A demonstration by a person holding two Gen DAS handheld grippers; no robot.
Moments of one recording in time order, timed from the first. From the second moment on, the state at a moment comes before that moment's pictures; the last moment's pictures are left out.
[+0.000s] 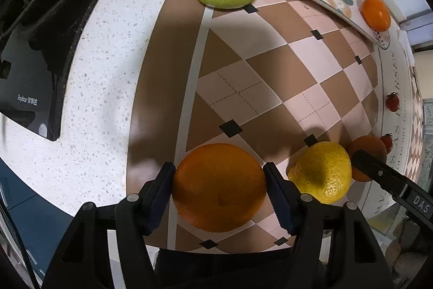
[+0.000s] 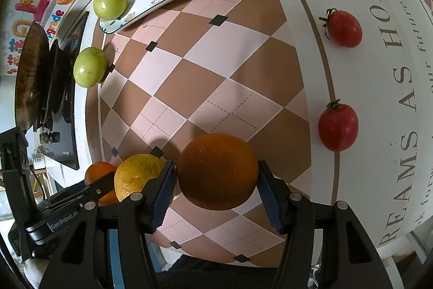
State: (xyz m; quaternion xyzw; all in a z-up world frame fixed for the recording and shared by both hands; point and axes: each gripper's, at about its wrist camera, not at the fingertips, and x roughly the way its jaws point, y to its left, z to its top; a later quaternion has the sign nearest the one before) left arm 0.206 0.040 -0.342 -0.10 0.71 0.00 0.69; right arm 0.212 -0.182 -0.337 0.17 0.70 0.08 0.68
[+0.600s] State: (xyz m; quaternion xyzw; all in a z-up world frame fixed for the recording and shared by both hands) left arm 0.228 0.022 -0.275 -0.10 0.66 -0.01 0.75; right arm 0.246 -0.195 -0.291 0.18 0.66 0.10 0.73
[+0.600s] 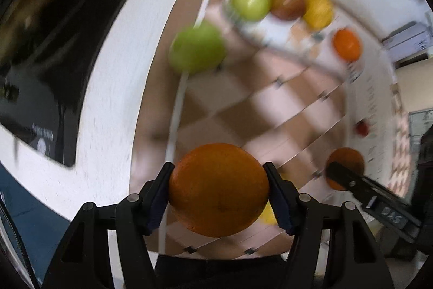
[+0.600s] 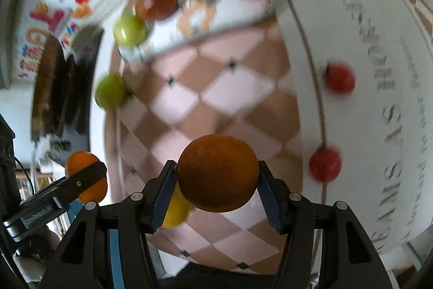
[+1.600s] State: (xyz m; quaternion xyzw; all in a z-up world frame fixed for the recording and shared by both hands) left arm 0.406 -0.050 -0.298 -0.07 0.69 -0.04 0.72; right arm 0.392 -0.195 -0.306 0.12 0.66 0.11 0.74
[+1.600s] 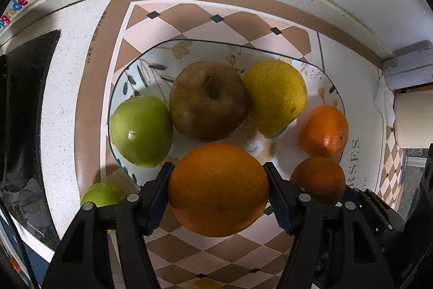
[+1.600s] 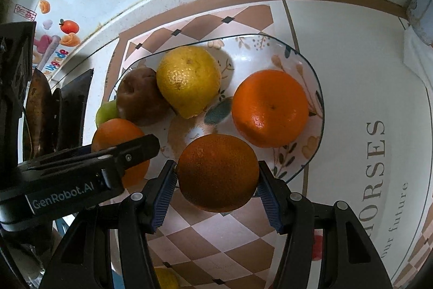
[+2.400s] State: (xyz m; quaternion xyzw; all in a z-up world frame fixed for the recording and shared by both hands) left arm 0.358 -0.021 -0.227 -0.01 0.61 0.00 0.79; right arm 0.344 -0.204 -0.229 0.04 0.61 0.02 0.79
